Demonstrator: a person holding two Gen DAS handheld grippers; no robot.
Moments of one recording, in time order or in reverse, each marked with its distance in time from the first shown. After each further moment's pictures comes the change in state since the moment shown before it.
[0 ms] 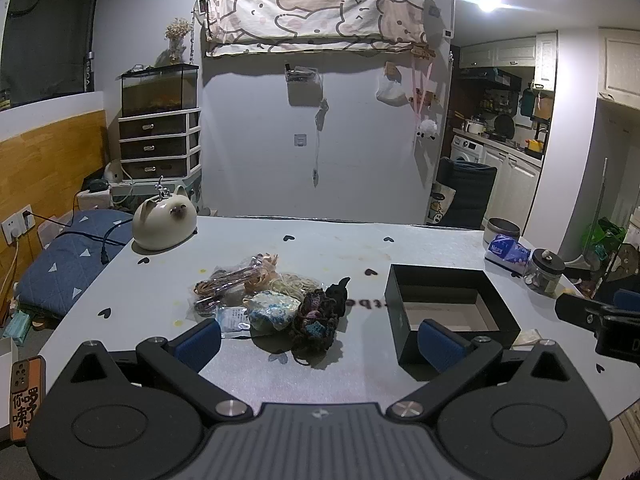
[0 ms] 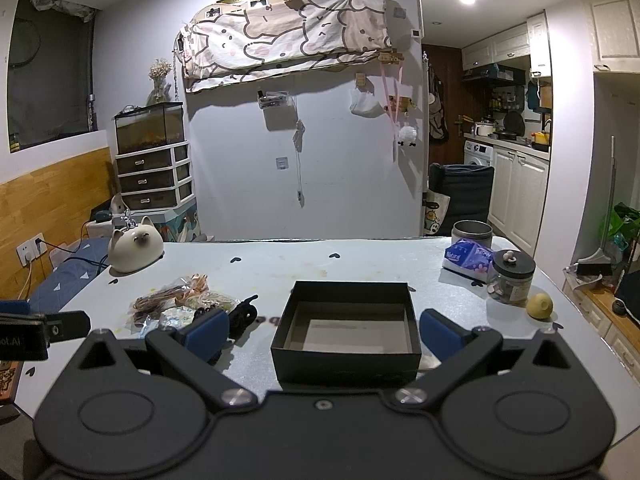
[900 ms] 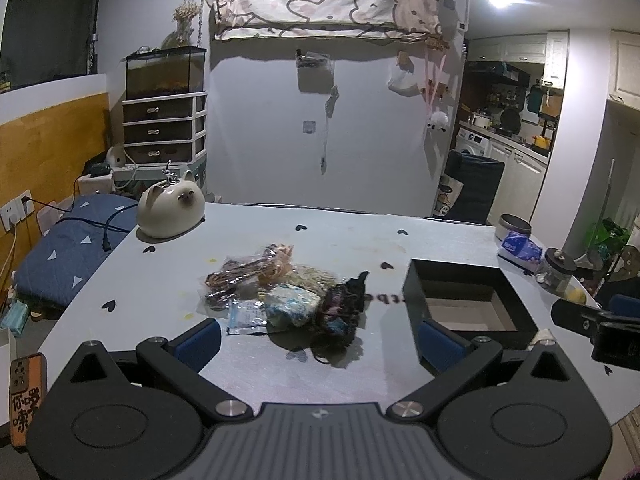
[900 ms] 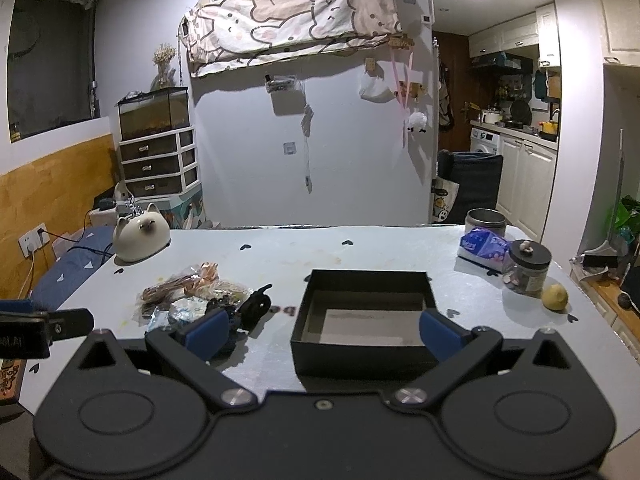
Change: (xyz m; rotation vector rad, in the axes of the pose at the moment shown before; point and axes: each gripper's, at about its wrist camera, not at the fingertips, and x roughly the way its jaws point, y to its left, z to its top) left arm 0.017 0.027 -0.001 -0.021 0.035 -0.004; right arm 0.021 0.023 0.003 0.000 0.052 0.014
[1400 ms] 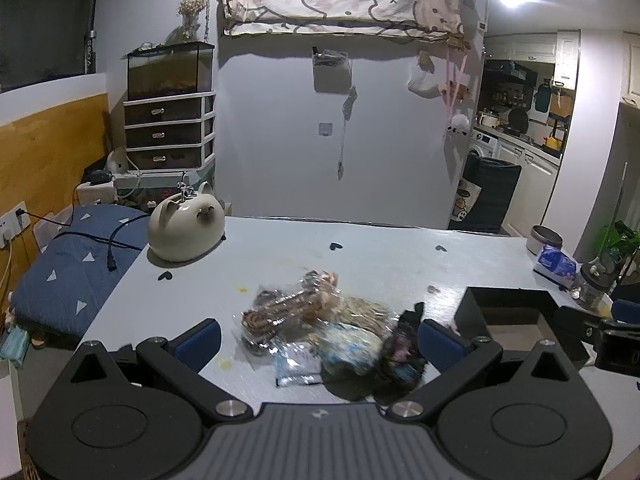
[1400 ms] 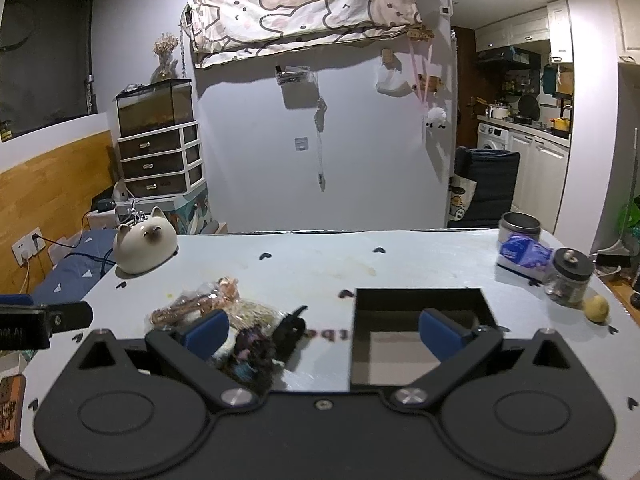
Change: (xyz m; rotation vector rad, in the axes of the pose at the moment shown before) left arm 0.062 0.075 0.047 0.005 0.008 0.005; right arm 0.074 0.067 0.033 0.009 0.019 -0.002
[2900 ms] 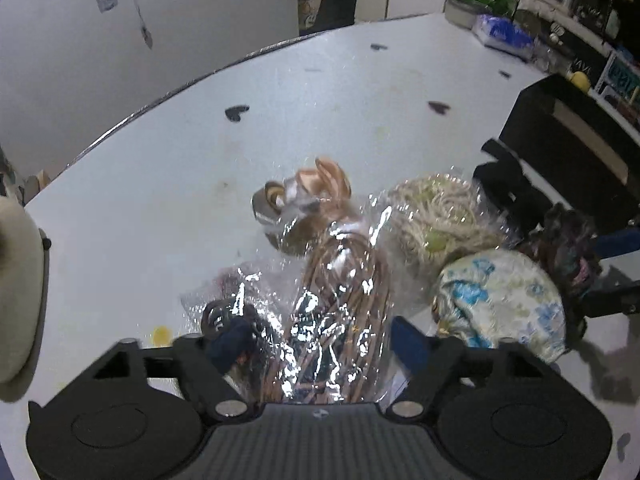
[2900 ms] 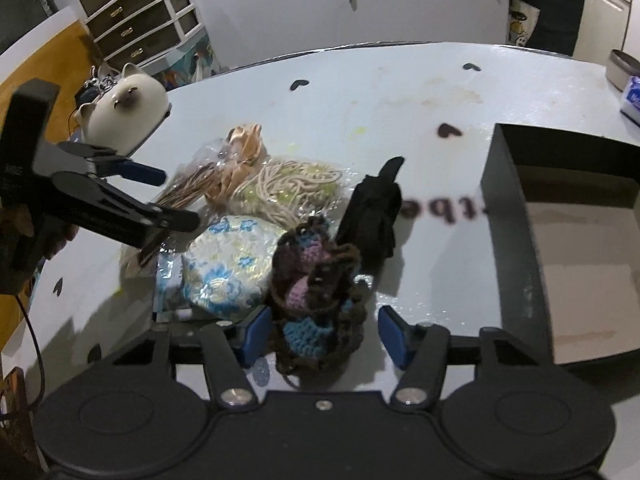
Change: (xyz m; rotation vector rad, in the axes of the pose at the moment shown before) left arm 0.334 0.069 0.039 0.563 0.492 -0.472; right arm 0.213 0.060 -0.033 0.111 0.545 0.114
